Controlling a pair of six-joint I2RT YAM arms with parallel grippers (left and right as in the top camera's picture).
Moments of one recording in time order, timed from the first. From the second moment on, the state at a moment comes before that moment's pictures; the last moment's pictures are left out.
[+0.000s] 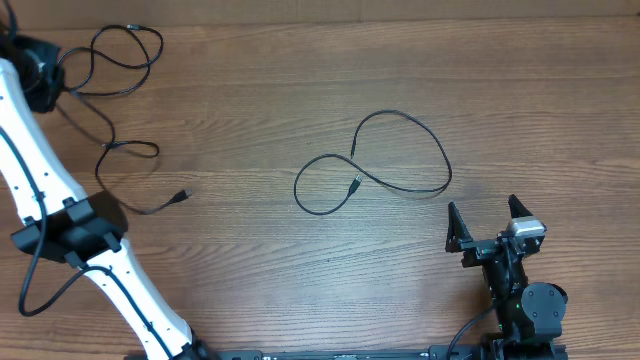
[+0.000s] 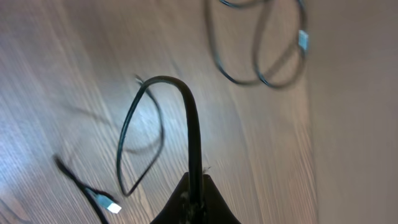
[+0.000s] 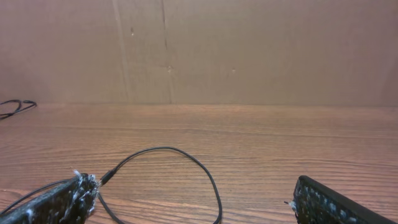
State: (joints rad) left arm 0.49 2.41 2.92 -1.68 0.09 -0.92; right arm 0.03 0.01 0.02 -0.03 -0.10 0.04
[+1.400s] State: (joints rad) left arm 0.68 2.73 2.96 -1.59 -0.23 -0.77; right arm 0.03 0.01 0.02 -0.03 -0.10 0.04
